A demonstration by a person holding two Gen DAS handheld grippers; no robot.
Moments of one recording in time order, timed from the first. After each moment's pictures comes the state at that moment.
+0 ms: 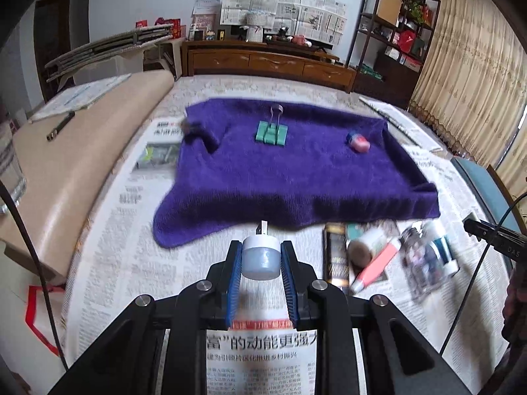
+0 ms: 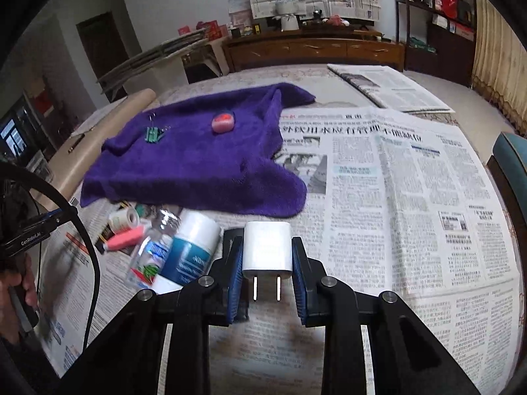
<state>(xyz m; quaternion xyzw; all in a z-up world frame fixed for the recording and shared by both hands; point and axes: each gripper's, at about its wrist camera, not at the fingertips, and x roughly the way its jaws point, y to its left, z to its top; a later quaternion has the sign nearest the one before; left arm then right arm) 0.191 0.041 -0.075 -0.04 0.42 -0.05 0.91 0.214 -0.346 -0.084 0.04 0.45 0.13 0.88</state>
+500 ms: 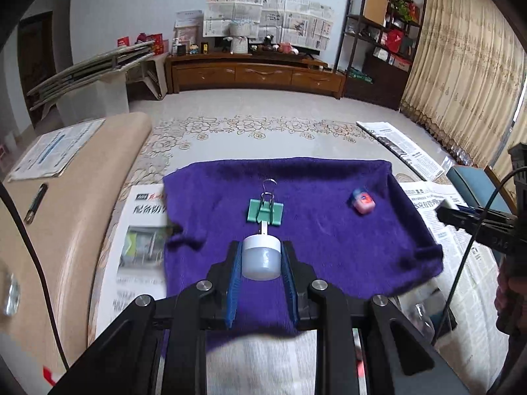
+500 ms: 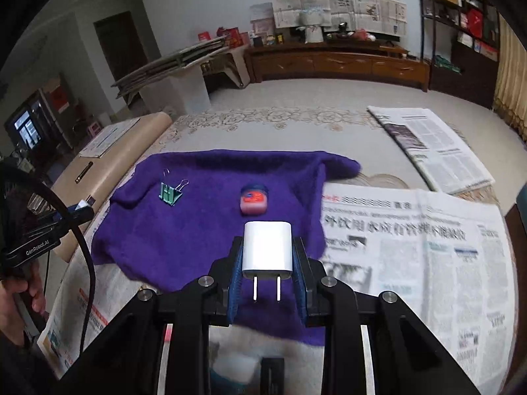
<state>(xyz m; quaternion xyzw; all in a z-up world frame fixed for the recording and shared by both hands) 0.295 0.035 -0.041 -0.02 0.41 -0.07 0.91 0.324 -0.290 -0.043 0.02 0.44 0.17 0.88</state>
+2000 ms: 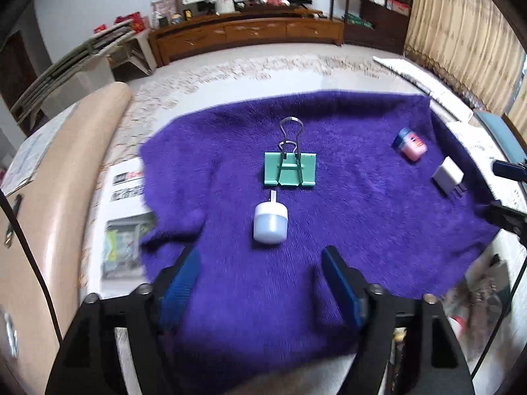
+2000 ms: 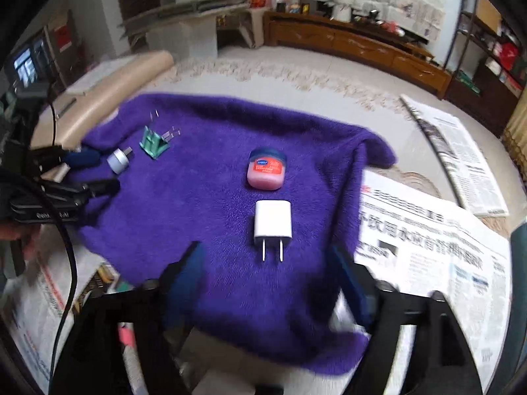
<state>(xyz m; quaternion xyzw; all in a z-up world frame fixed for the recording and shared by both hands) 0.326 0.028 -0.097 0.06 0.48 -0.06 0.87 0.336 -0.251 -0.082 -0.08 0.48 0.17 0.86</state>
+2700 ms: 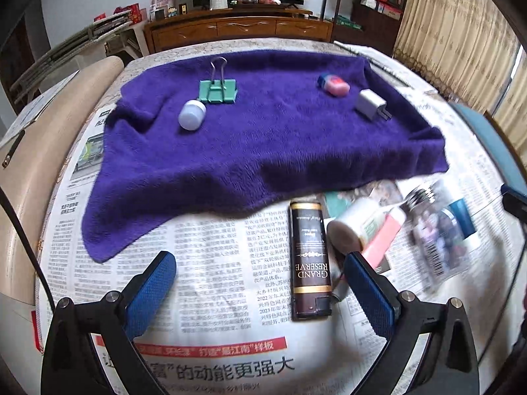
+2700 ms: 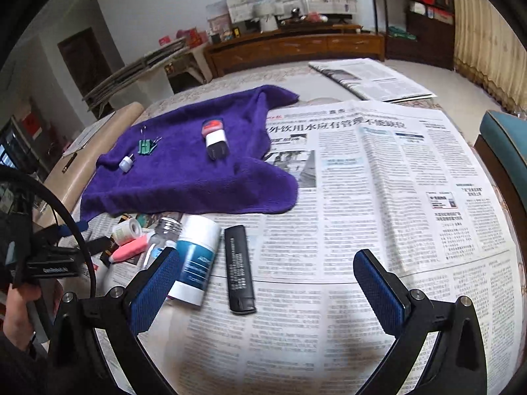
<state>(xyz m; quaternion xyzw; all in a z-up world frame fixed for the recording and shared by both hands) 0.221 -0.018 -0.117 0.03 0.49 -0.08 0.87 0.197 -0.351 -0.080 0.07 0.45 0.09 0.89</state>
